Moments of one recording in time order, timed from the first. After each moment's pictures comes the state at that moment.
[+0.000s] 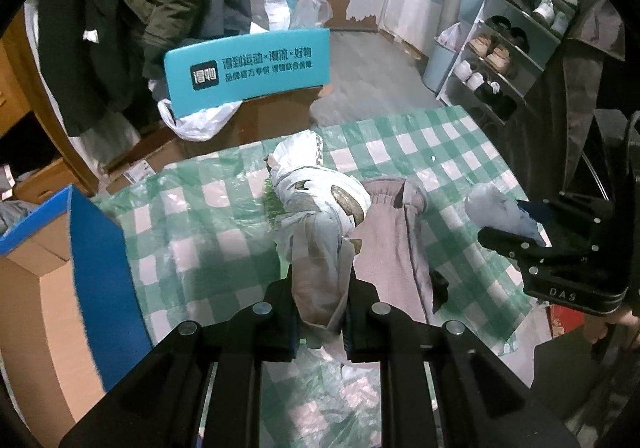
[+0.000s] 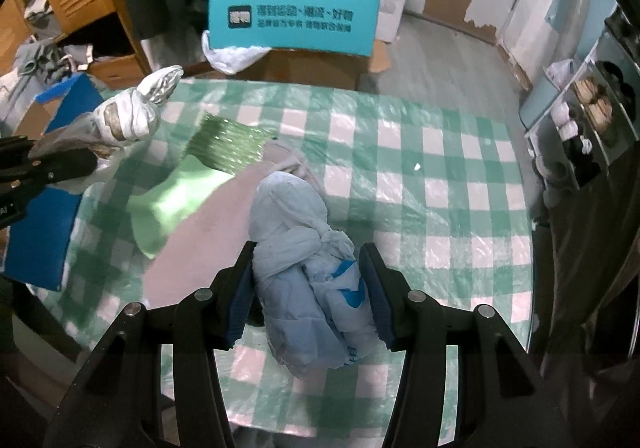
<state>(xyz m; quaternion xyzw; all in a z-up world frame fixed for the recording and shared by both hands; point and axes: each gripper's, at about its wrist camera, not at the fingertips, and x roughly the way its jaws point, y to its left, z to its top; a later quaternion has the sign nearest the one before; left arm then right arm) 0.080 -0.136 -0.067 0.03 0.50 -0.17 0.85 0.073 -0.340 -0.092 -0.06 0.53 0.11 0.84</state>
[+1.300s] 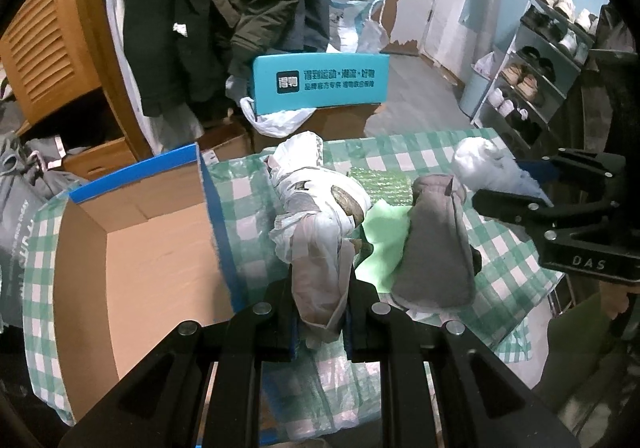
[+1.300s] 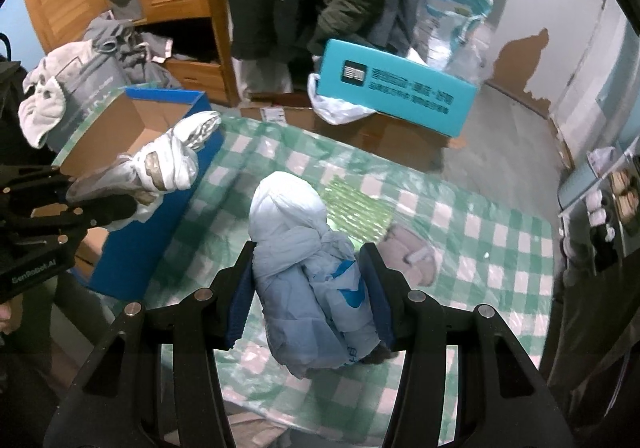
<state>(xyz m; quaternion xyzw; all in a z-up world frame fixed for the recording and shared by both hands) 0.019 -0.039 -0.030 0.01 0.47 -0.10 0.87 0.061 -0.218 -0.029 -0.11 0.48 0.21 0.84</state>
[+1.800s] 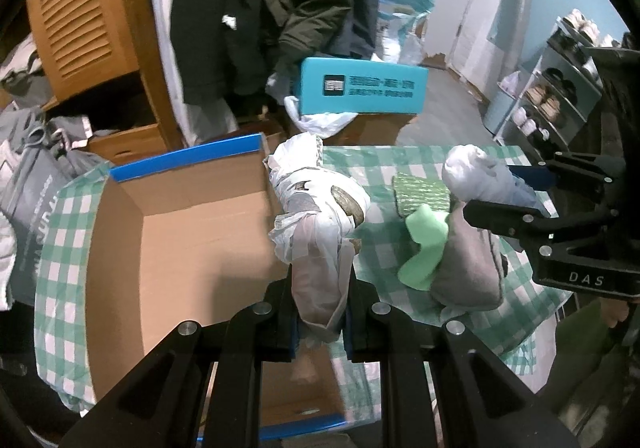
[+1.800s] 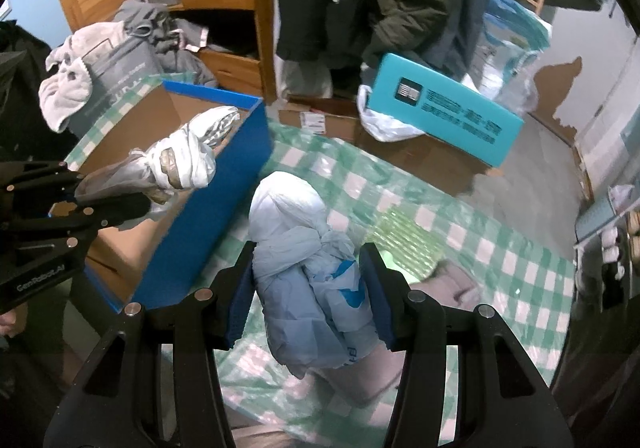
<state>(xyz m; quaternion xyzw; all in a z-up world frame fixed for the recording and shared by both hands) 0.013 0.019 -0.028 -0.02 0.47 -0.06 0.88 0.067 -0.146 -0.027 -0.14 0.47 0.26 0.83</state>
